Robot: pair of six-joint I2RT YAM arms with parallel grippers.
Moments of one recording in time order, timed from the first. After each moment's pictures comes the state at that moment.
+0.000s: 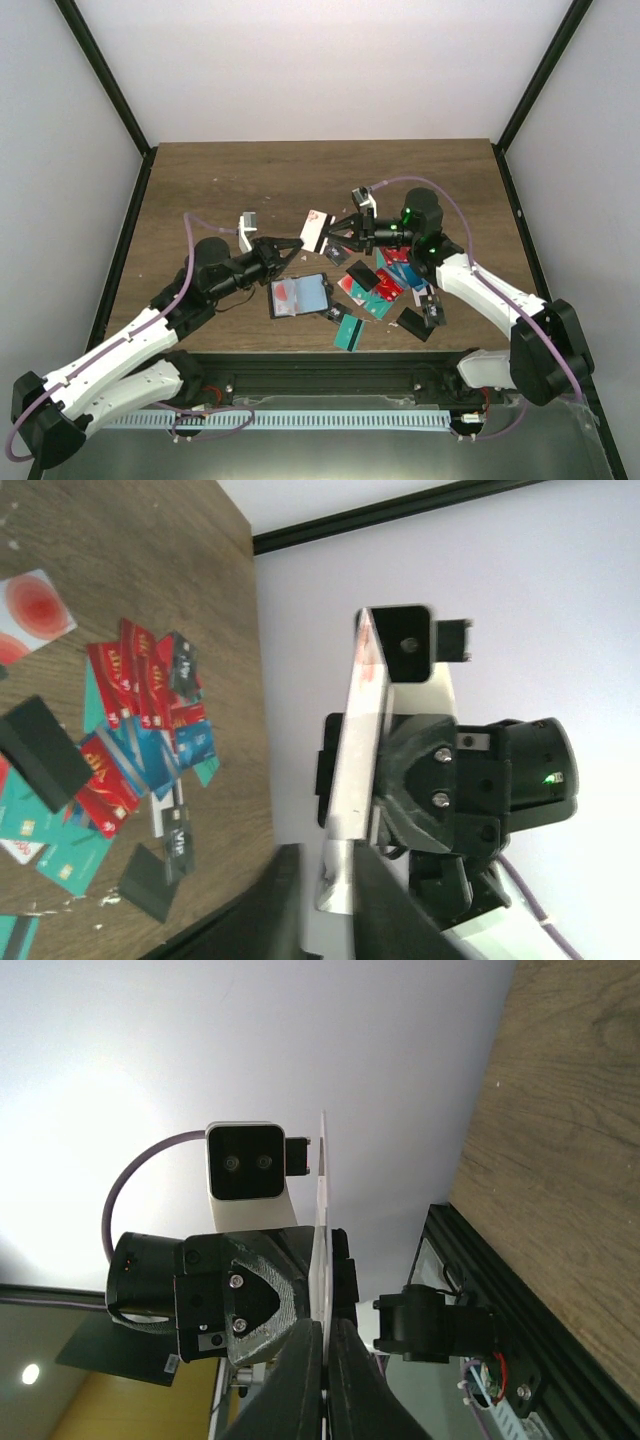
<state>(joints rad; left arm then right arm) -0.76 0.85 0.66 0.05 0.21 -1.32 0.49 1.29 0.81 0.43 -1.05 1.31</state>
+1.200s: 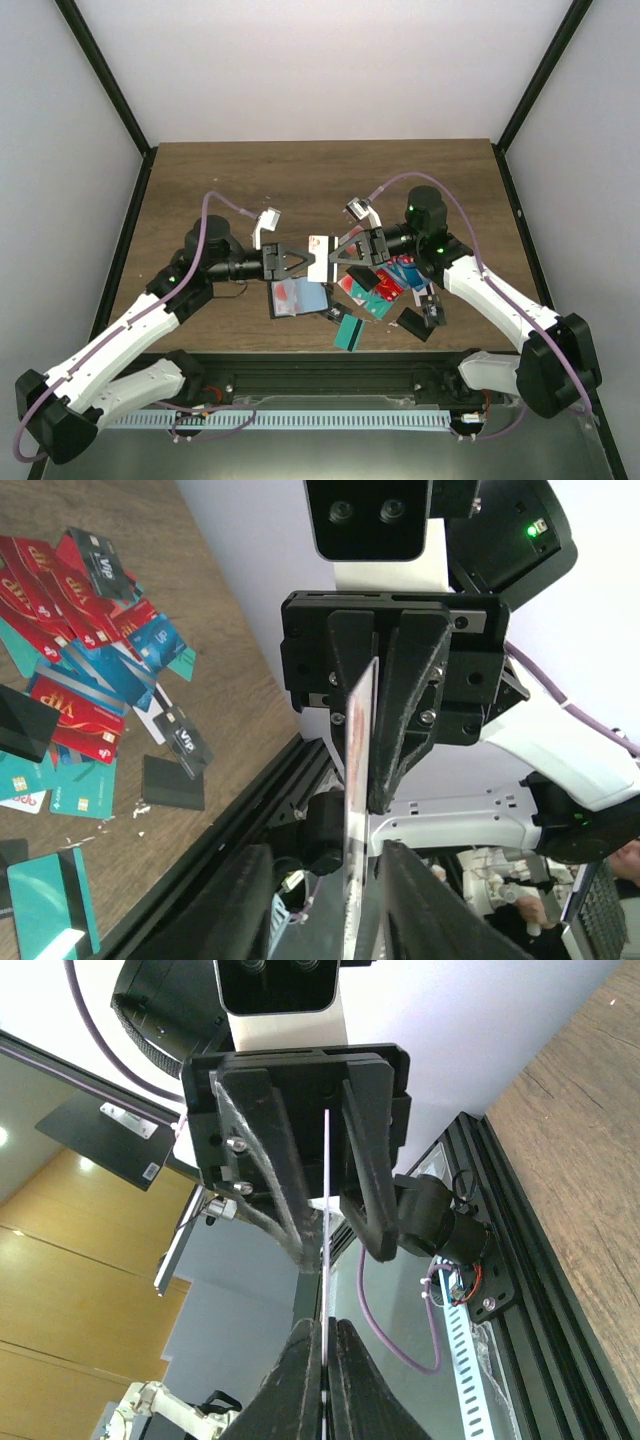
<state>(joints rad) -0.67 0.93 0.82 -0.15 0.69 -0.89 0.48 1.23 0.84 0.23 -1.36 0.89</state>
